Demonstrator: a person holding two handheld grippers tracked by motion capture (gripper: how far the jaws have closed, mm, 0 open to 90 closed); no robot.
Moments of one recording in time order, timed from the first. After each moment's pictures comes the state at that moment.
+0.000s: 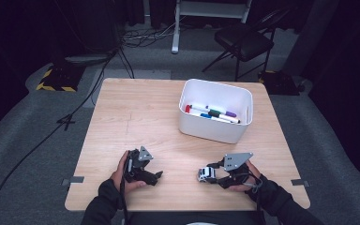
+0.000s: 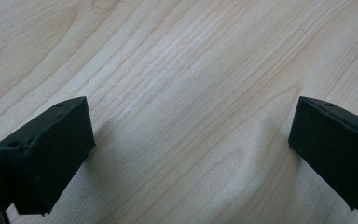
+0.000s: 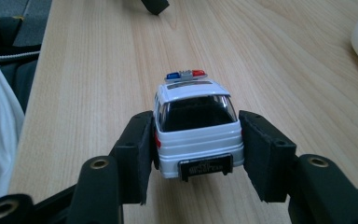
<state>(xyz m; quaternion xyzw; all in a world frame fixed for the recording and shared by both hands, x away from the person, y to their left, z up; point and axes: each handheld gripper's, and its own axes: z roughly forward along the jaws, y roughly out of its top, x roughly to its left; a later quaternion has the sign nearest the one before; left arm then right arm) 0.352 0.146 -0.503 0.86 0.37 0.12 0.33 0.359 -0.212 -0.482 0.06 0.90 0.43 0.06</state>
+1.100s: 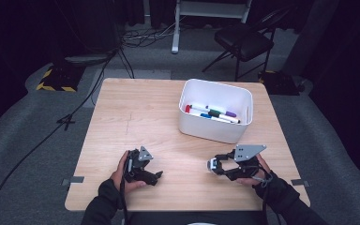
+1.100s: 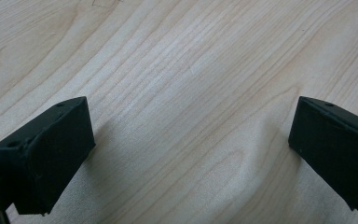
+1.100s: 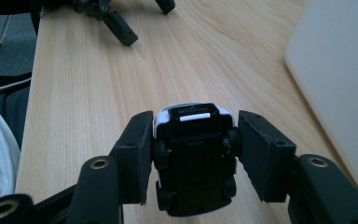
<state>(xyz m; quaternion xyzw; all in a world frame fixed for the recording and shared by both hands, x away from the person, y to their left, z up) 0.352 0.146 -0.504 0.86 0.37 0.12 0.33 0.364 -0.232 -0.450 0.11 0.88 0.45 0.09</state>
